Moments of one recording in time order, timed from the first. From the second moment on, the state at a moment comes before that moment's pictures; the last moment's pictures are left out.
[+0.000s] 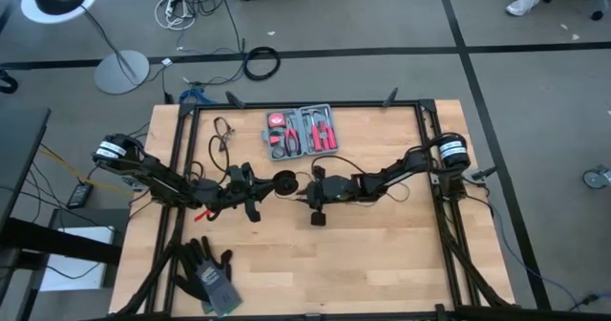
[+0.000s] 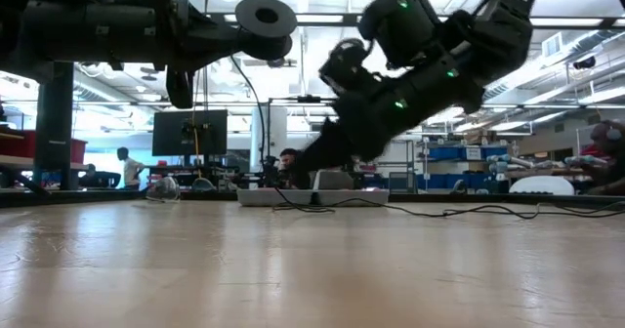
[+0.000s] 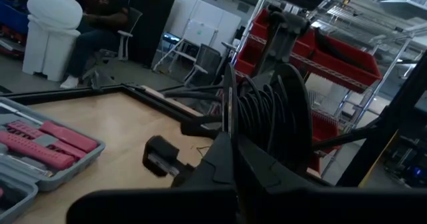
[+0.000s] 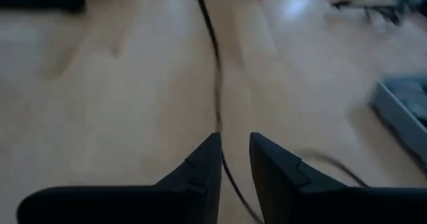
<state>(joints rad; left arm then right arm) -0.29 1.45 0.26 1.37 -0.56 -0.37 0.10 1.95 0.88 0.60 0.18 -0.03</state>
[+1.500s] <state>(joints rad) -0.29 1.45 0.26 1.10 -0.56 -0.41 0.00 1.57 1.00 -0.23 0.22 0.27</state>
